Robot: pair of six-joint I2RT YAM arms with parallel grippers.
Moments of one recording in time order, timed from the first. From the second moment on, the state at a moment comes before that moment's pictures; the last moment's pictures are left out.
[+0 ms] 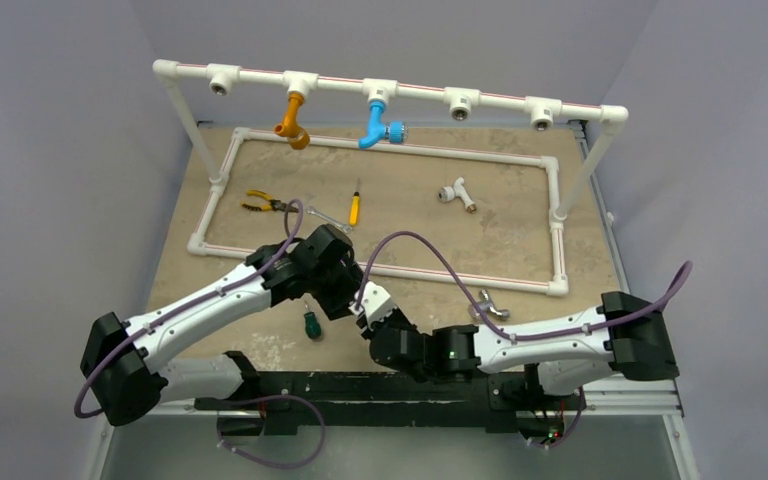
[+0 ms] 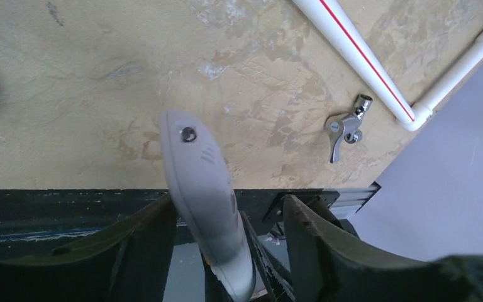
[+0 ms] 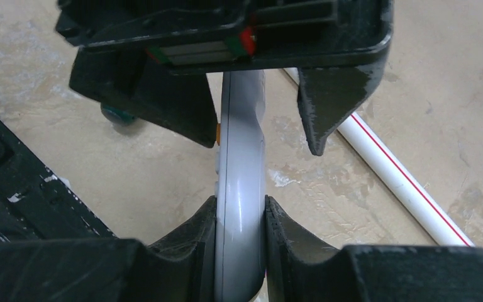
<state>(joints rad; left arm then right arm) -0.83 1.20 0.93 -0.79 0.04 -1.46 1.53 1.36 0.81 -0.11 0.77 0.32</state>
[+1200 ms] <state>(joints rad) -0.84 0.68 0.69 -0.66 -0.16 -1.12 1.00 1.18 0.24 0.40 -0.05 0.87</state>
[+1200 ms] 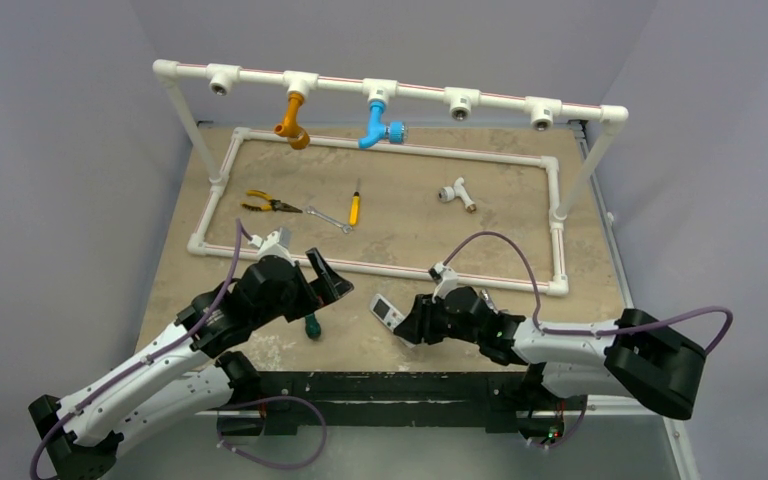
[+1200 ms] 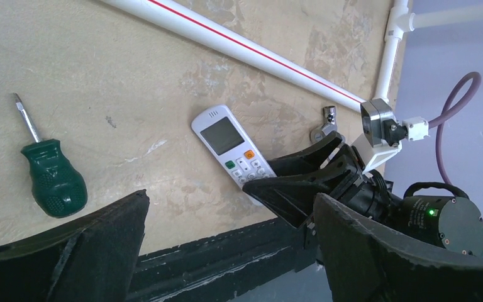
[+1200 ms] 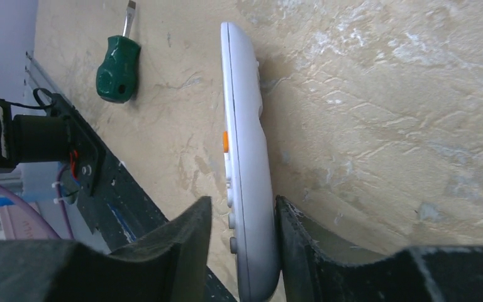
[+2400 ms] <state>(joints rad) -0.84 0.50 0.58 -0.73 -0.28 -0.96 1.00 0.51 0.43 -0.38 0.56 0.56</state>
